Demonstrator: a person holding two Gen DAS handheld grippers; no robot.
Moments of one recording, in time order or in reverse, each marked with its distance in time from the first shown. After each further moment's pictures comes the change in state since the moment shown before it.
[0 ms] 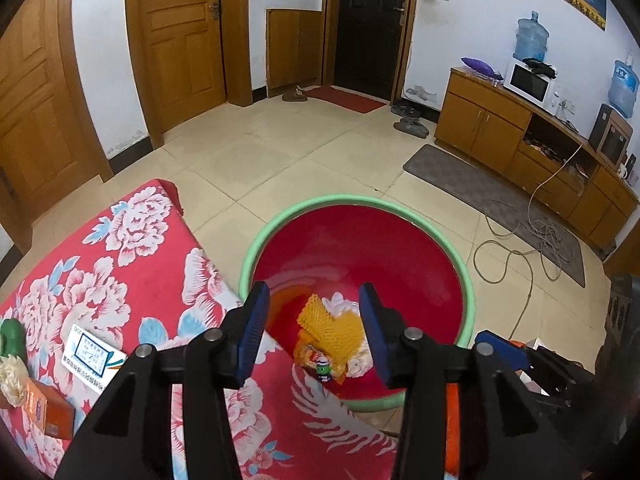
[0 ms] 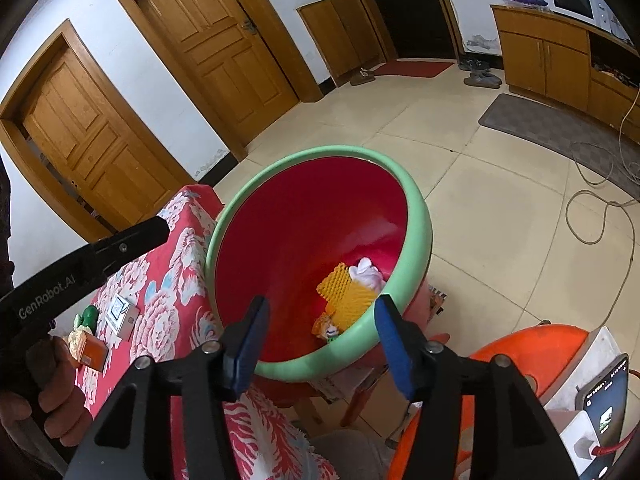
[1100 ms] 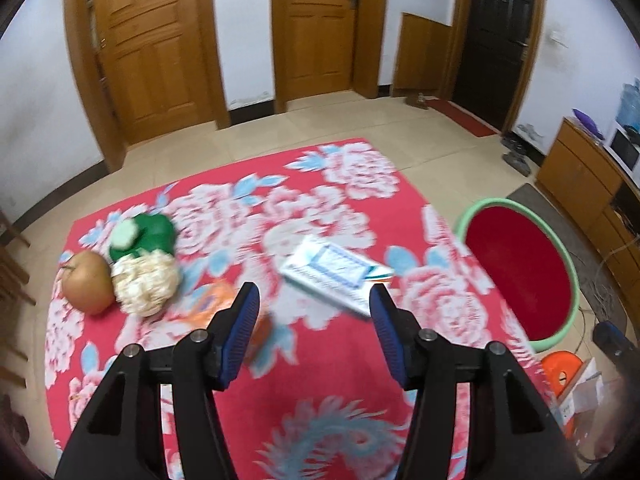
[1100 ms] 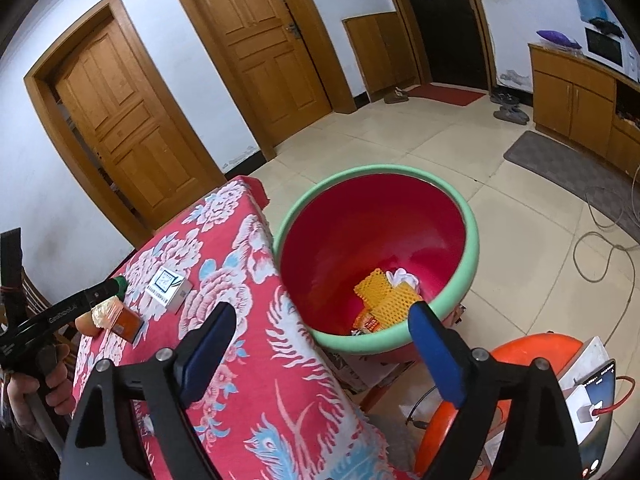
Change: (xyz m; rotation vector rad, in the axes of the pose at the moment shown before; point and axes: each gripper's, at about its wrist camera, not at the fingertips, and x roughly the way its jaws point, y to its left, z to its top) left arm -0.087 0.178 -0.074 -0.302 0.019 0.299; right arm -0.041 0.068 -0.019 -0.147 -0.036 0.033
